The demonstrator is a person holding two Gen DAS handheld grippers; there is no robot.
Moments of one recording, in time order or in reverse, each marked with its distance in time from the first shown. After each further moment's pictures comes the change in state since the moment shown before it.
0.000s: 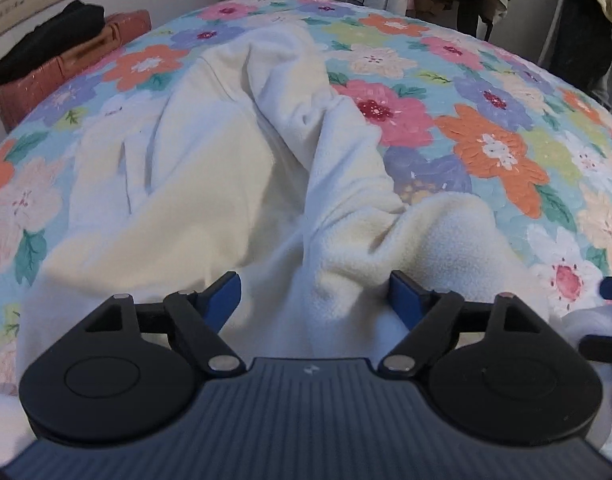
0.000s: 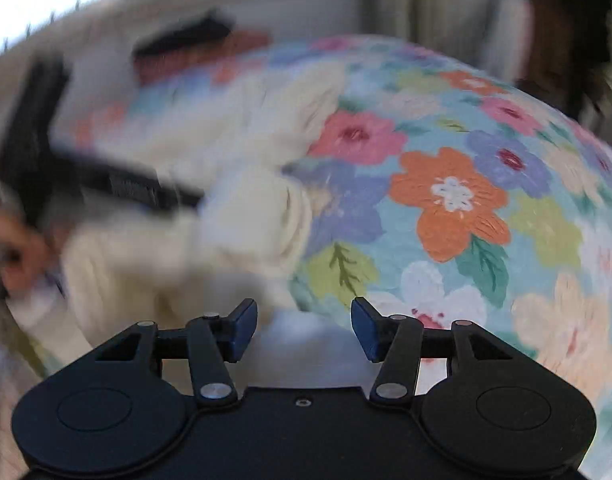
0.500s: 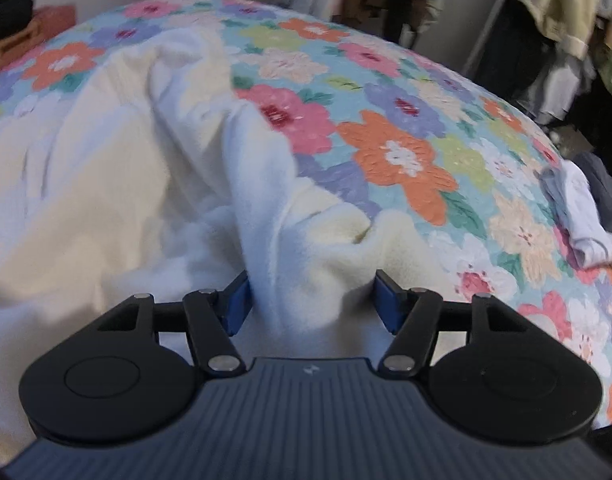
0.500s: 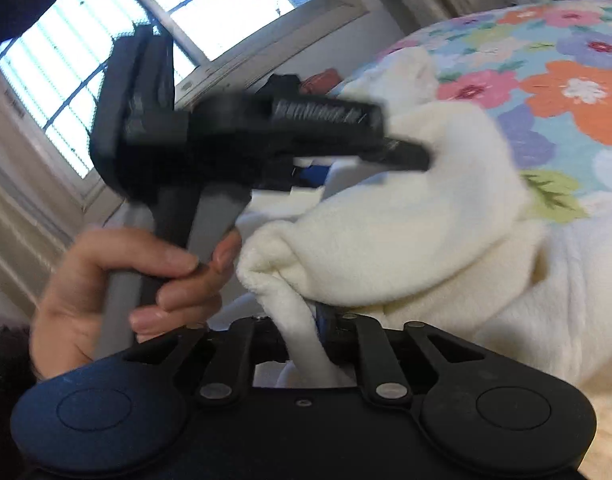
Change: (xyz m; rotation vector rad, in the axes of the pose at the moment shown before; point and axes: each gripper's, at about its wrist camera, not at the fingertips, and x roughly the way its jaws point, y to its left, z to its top) left arm 0.005 -0.025 0.007 -0.012 -0.003 -0.243; right arm 0.013 0.041 -0.048 0.447 -0.280 0.447
